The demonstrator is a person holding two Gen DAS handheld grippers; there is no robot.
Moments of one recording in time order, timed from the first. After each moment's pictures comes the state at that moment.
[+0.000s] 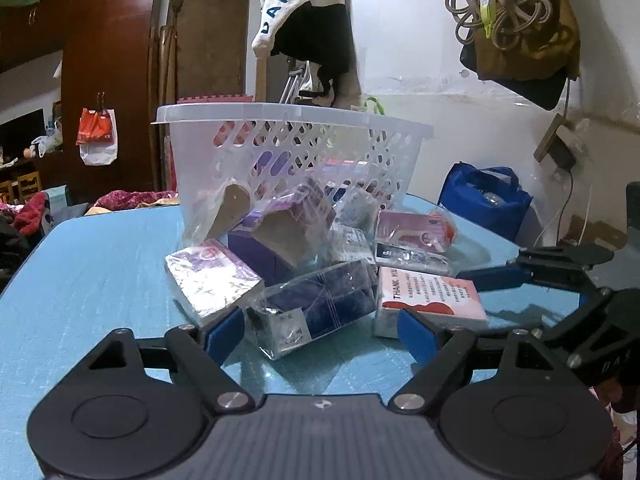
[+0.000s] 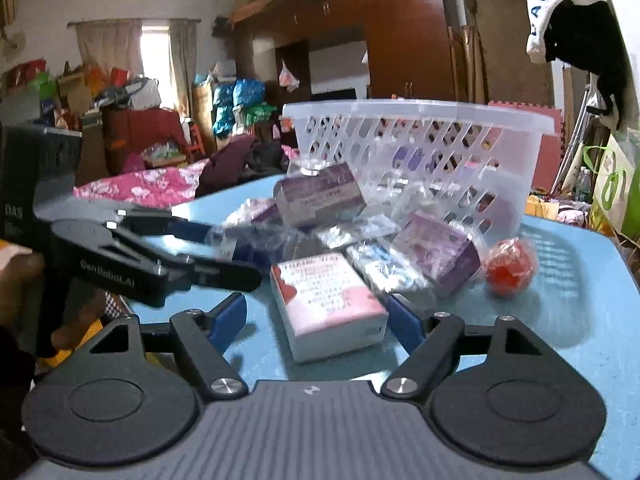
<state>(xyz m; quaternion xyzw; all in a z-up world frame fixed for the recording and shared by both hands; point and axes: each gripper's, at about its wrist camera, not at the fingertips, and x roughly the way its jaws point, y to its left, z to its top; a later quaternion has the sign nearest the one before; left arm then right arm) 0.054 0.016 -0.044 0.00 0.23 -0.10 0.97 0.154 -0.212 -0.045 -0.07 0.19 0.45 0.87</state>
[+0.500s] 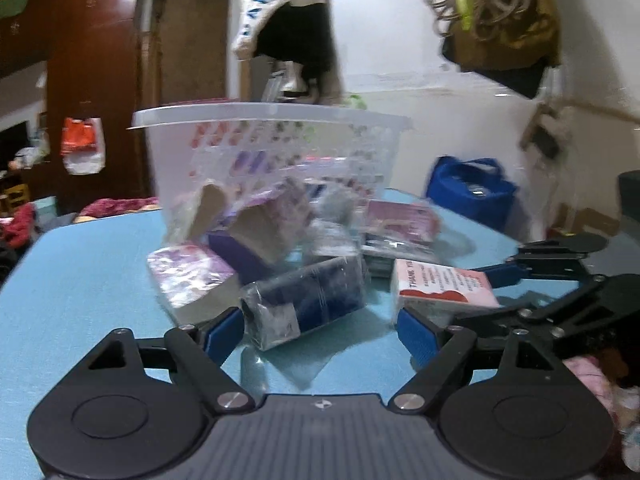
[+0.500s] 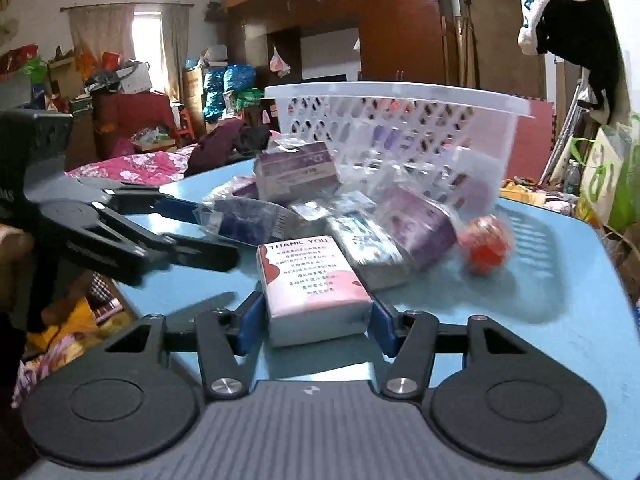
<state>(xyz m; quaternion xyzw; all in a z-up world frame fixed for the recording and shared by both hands) 0.048 0.008 -0.044 0.02 0.22 -0.14 0.96 0.145 -0.248 -0.047 -0.07 0.20 0.43 0.88</state>
